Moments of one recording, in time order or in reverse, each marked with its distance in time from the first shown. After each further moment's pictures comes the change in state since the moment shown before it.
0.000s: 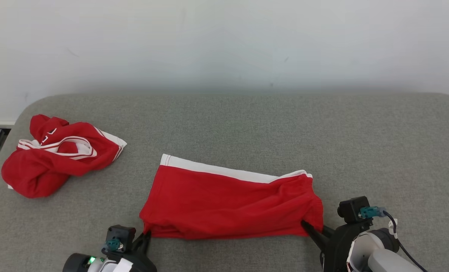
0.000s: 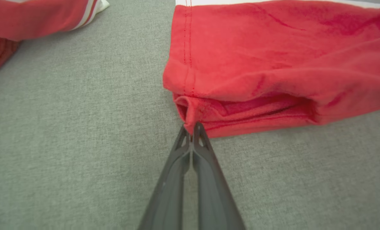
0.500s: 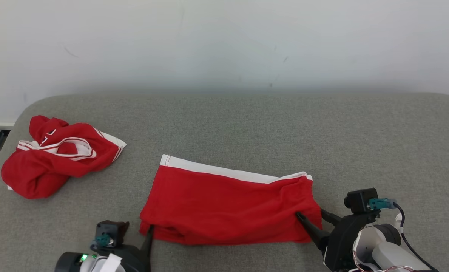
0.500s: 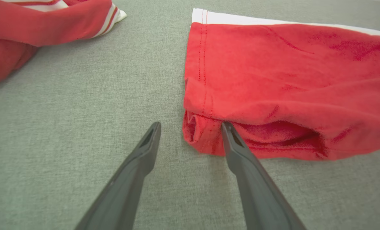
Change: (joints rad) left arm 0.009 0.010 0.048 -0.039 -0.021 0.025 -0.003; right arm 0.001 -0.008 -0.044 -0.041 0.065 -0.006 0.025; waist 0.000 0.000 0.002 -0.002
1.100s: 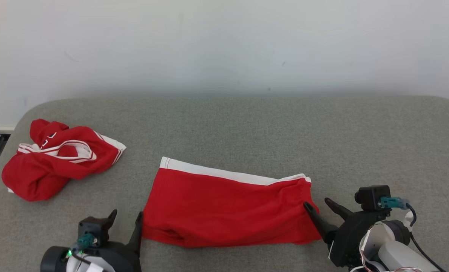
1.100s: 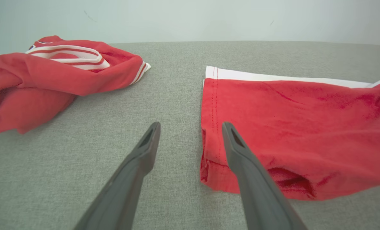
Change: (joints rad) left arm 0.069 0.095 0.116 -0.231 0.051 0.052 -0.003; right arm 0.039 -0.037 -0.044 -0.122 -0.005 -0.074 -0.040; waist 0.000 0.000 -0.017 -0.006
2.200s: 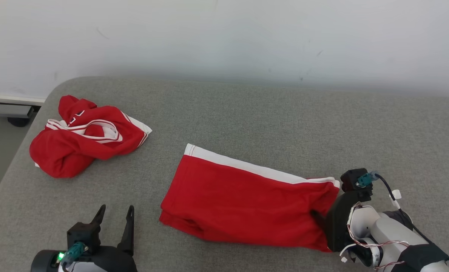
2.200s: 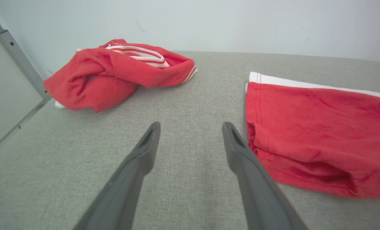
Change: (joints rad) left arm 0.137 -0.054 0.277 -0.143 0.243 0.000 -0.001; right arm -0.175 0.041 0.090 0.210 -0.026 -0.098 0.321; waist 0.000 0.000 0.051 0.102
